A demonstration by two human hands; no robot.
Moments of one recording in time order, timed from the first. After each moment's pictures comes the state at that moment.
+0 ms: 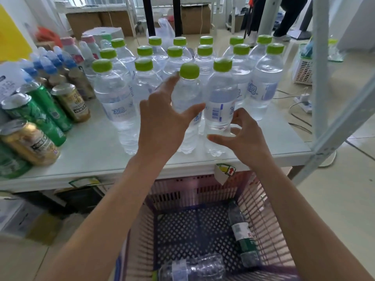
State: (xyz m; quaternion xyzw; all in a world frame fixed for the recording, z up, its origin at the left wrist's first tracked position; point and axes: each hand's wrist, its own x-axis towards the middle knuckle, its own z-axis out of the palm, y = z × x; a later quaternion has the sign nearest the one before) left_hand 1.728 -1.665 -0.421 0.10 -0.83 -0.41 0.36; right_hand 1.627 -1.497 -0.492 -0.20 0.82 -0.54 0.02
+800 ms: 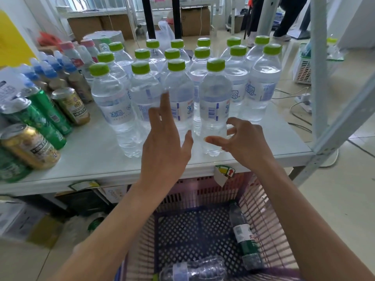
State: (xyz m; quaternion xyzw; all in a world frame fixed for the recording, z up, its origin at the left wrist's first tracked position) left_hand 1.749 -1.649 -0.465 0.13 -0.91 -0.21 0.33; right_hand 1.632 -1.496 -0.481 -0.20 0.90 -0.38 0.02
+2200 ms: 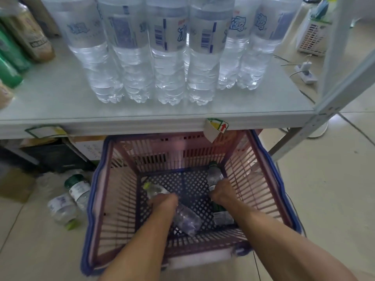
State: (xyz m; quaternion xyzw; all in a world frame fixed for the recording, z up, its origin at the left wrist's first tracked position) left_hand 1.789 -1.619 -0.833 0.59 -0.63 -0.48 -0.19; right_hand 1.693 -1.452 -0.766 -0.04 0.95 -0.08 0.30
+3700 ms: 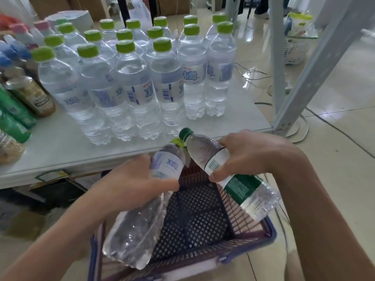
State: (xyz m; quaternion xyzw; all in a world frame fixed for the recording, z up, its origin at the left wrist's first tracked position) left_hand 1.808 -1.604 -0.434 0.21 -0.91 -0.32 -0.18; right_hand 1.687 -1.405 -0.417 -0.25 0.93 -0.06 0.27
